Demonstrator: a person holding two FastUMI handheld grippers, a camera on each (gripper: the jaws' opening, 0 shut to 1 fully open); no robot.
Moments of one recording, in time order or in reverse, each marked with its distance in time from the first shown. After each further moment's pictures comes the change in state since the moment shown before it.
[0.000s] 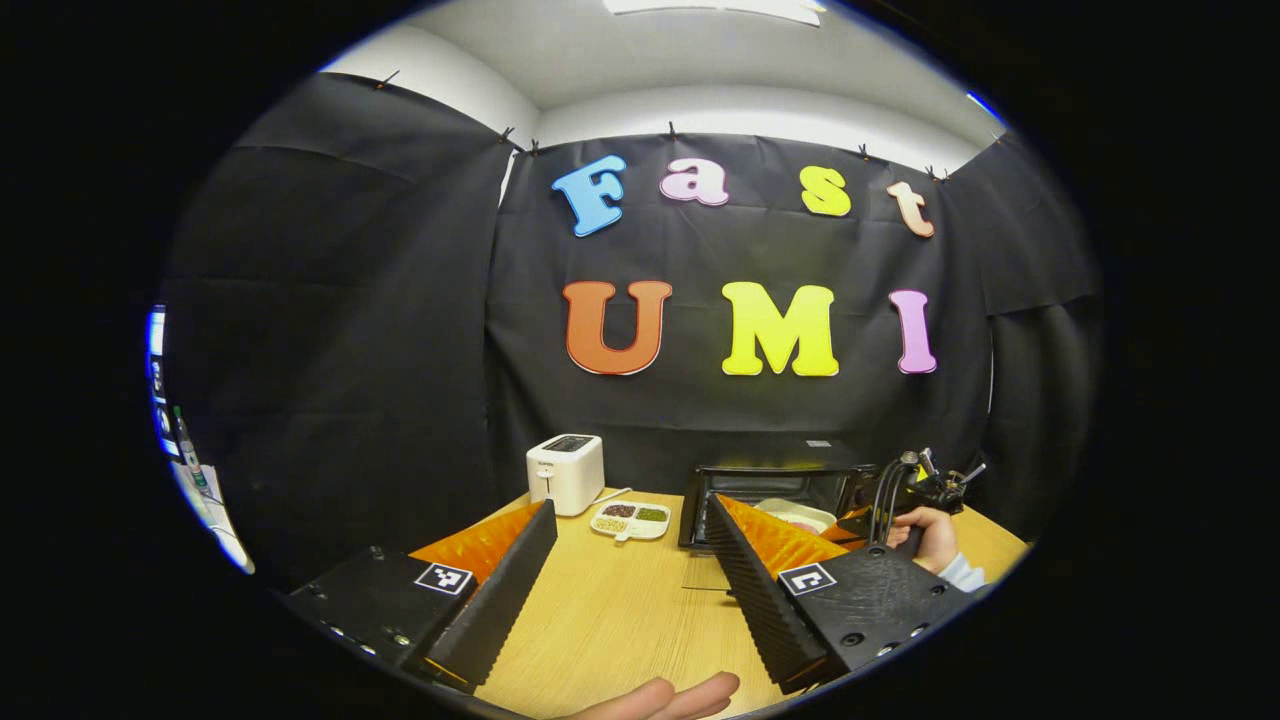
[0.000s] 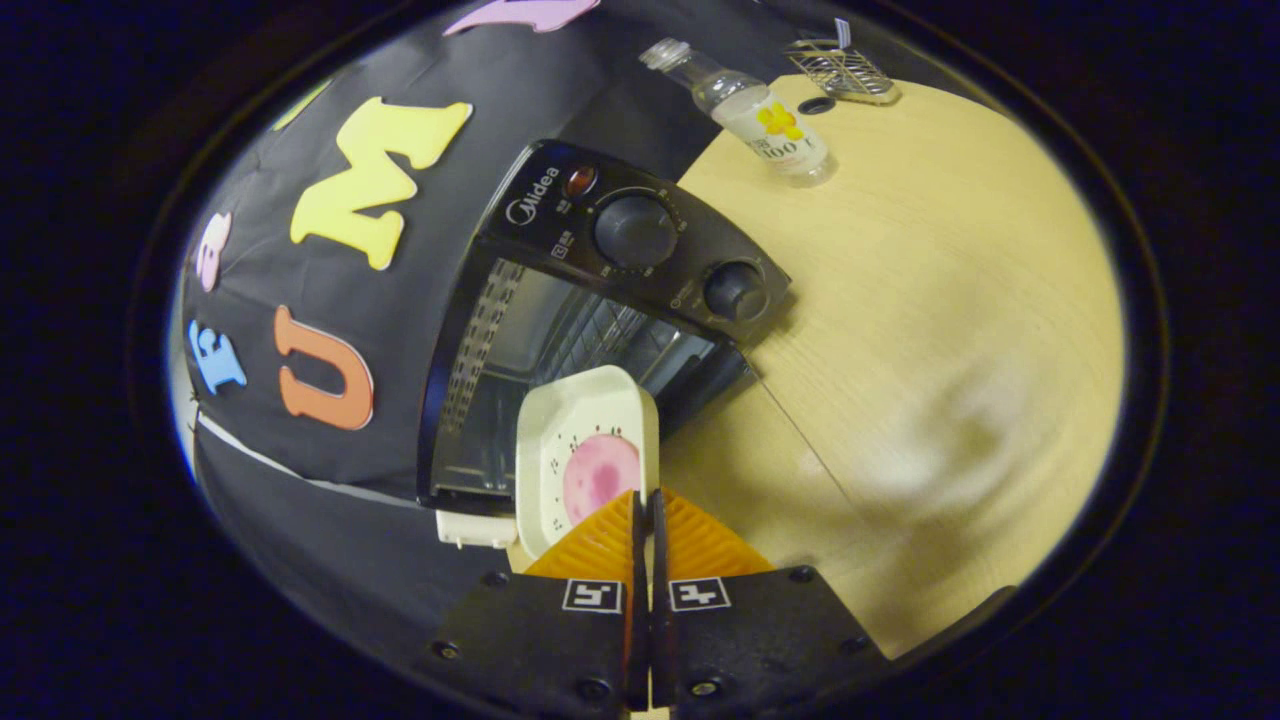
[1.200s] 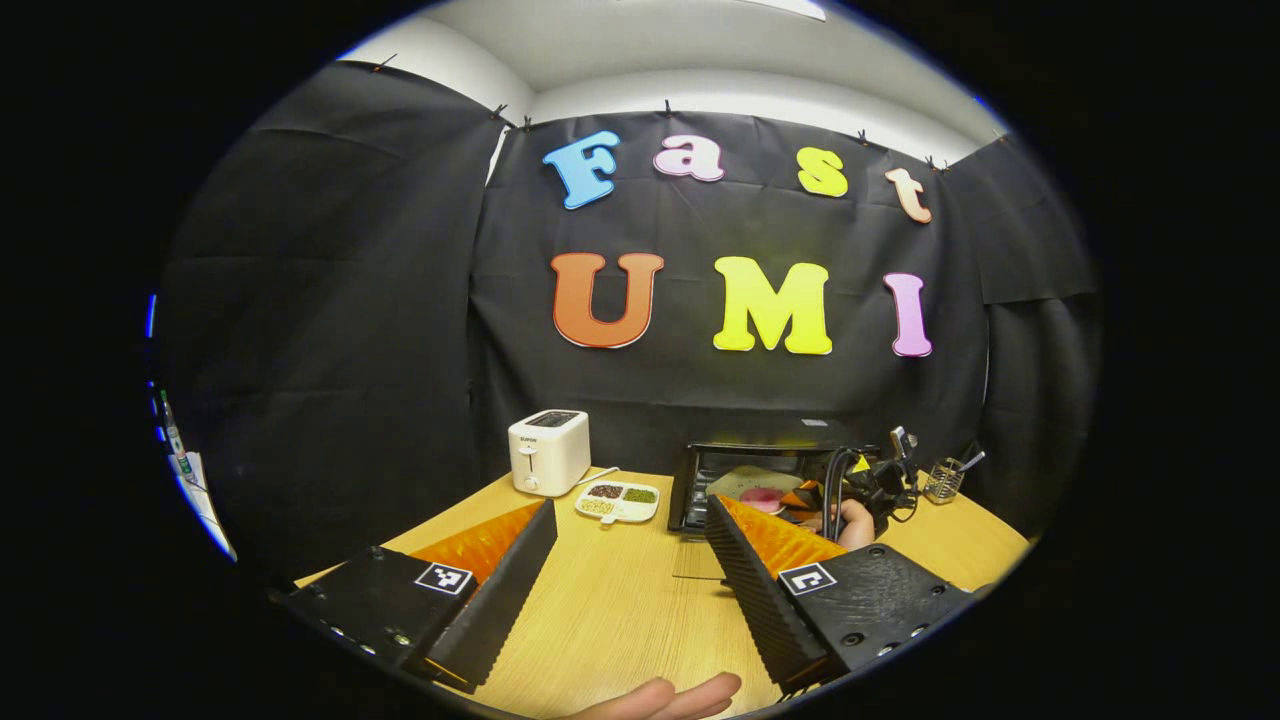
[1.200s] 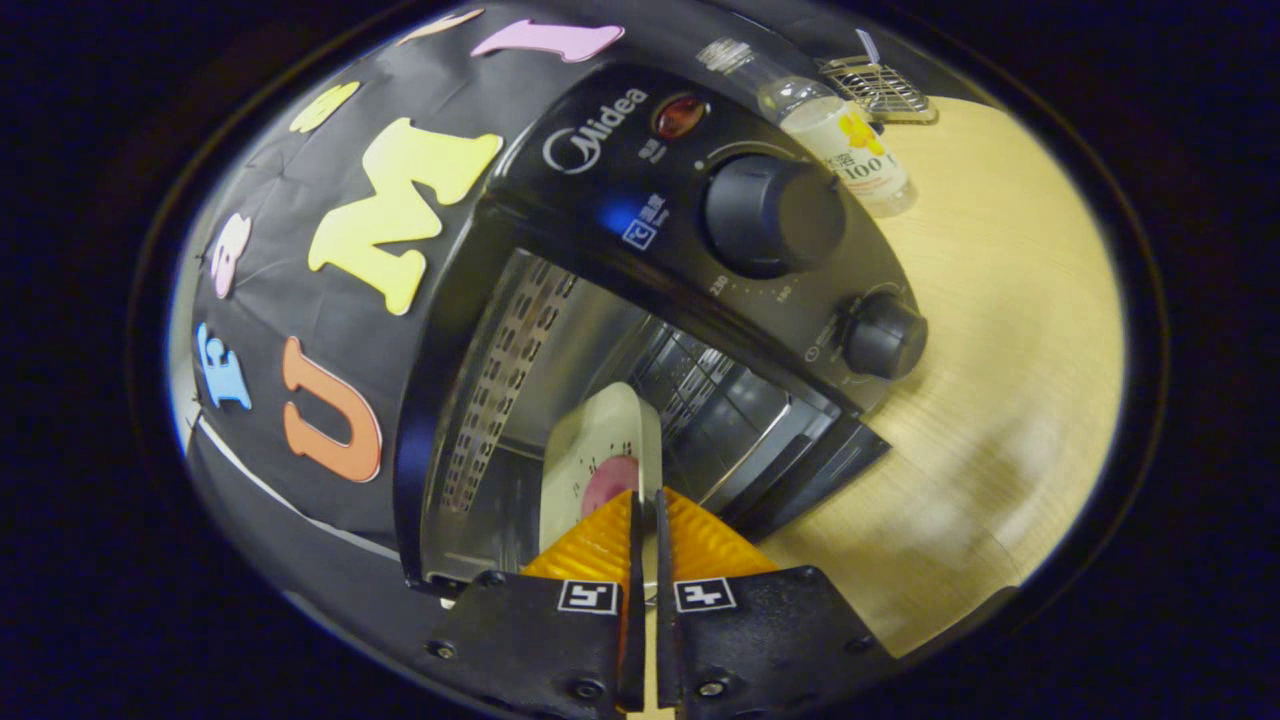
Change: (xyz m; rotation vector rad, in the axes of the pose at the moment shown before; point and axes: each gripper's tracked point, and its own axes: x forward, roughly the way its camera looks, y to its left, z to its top) left arm 0.020 -0.009 -0.034 -0.020 0.063 -0.041; right arm 0.082 0.035 0.024 -0.010 -0.159 0.081
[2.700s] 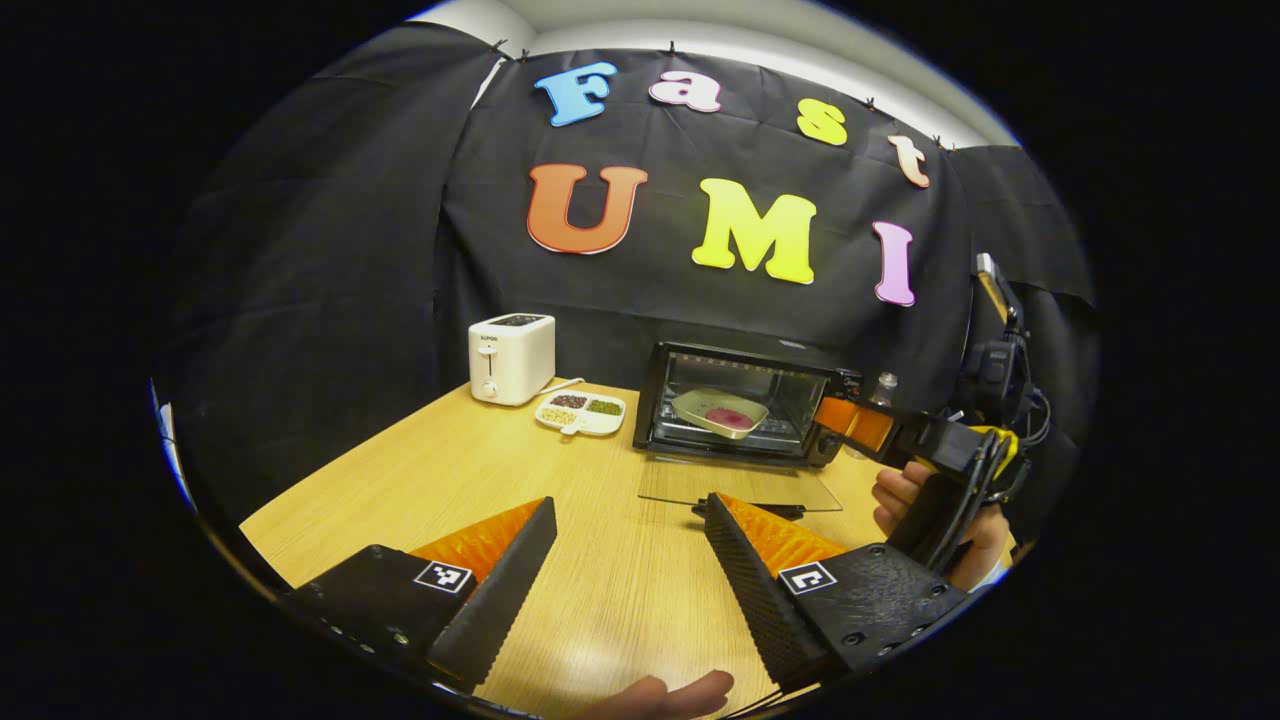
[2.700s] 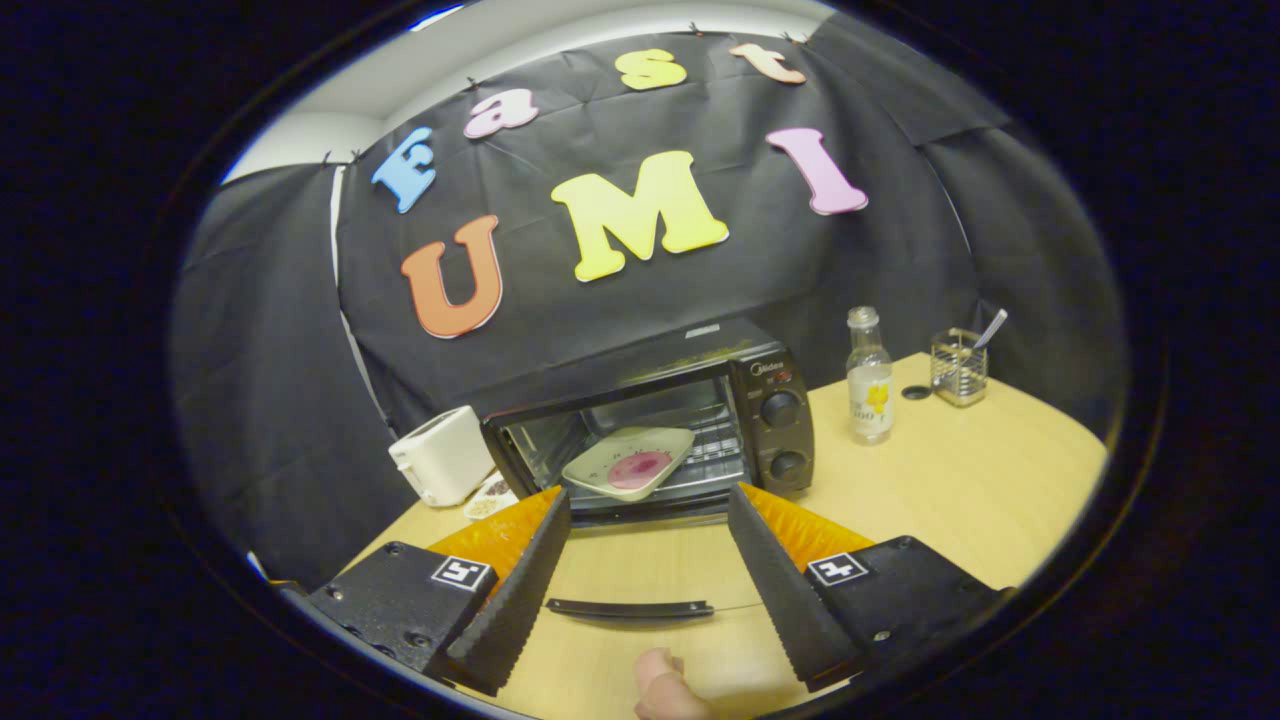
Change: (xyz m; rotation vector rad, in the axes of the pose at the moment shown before) left arm 0.011 -0.027 -0.103 -0.063 0.257 -0.119; right arm -0.220 0.011 -0.021 -0.834 -0.260 0.080
